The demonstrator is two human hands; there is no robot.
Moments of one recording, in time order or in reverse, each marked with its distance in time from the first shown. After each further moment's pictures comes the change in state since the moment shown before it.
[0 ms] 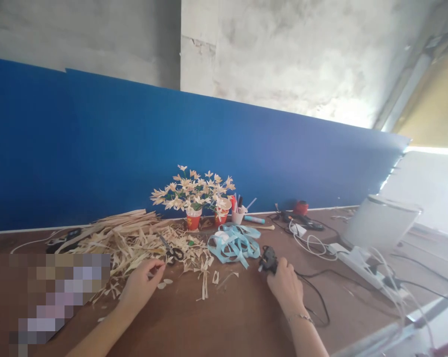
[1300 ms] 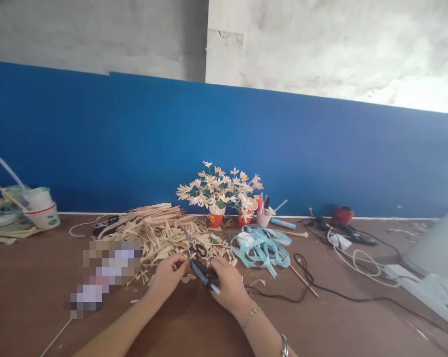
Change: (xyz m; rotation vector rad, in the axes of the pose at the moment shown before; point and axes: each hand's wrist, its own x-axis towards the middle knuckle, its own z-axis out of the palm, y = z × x) left_hand 0.002 0.000 0.008 -0.135 -0.021 -0.166; right_hand -0.074 -0.162 0.021 0.563 -0.169 -1.062
